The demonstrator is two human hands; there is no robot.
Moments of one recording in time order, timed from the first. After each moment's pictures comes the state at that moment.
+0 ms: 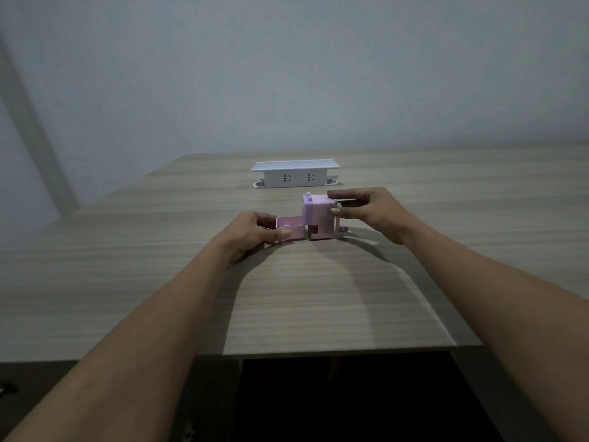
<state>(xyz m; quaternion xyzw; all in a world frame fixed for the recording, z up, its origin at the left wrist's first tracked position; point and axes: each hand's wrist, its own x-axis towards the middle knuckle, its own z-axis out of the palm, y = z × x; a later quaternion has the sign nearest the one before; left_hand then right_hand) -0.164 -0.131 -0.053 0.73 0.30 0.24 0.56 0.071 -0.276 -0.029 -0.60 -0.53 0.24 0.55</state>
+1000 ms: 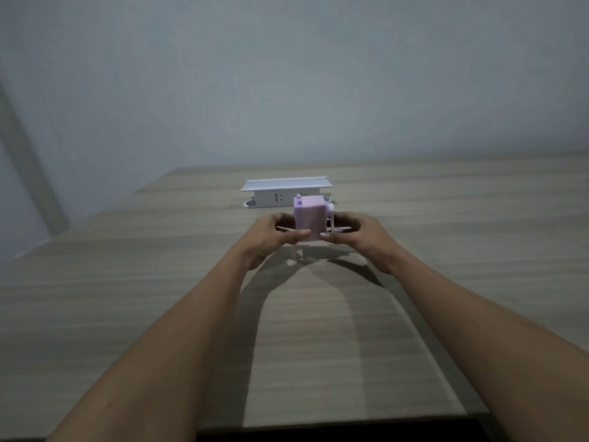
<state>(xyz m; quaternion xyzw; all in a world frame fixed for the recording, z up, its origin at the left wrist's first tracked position) -0.095 -0.124 -0.020 0.76 0.25 0.25 0.54 0.098 -0.246 -0.042 -0.59 -0.50 0.26 0.57</state>
